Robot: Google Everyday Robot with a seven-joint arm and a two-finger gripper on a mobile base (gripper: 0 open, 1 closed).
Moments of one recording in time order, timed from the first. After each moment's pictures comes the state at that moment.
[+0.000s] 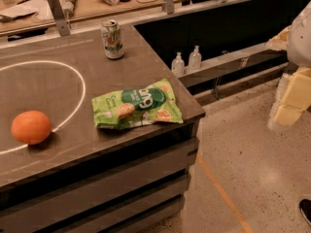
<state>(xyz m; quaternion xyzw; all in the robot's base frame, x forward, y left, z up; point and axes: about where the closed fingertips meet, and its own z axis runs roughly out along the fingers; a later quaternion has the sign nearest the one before) 0.438 -0.216 0.979 -0.60 0.78 -0.04 0.16</state>
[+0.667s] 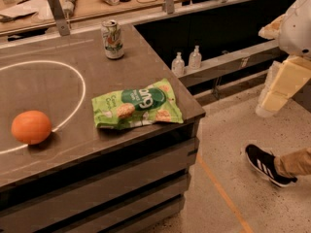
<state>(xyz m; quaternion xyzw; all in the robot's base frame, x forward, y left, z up) 0.466 -0.206 0.987 -0.60 0.77 -0.03 0.21</state>
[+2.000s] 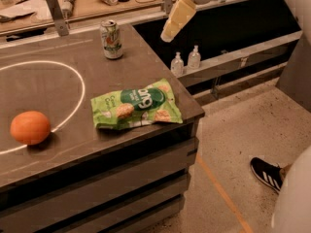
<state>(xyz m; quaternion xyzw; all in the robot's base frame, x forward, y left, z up) 0.696 -0.058 1.018 -0.57 0.74 0.01 0.36</state>
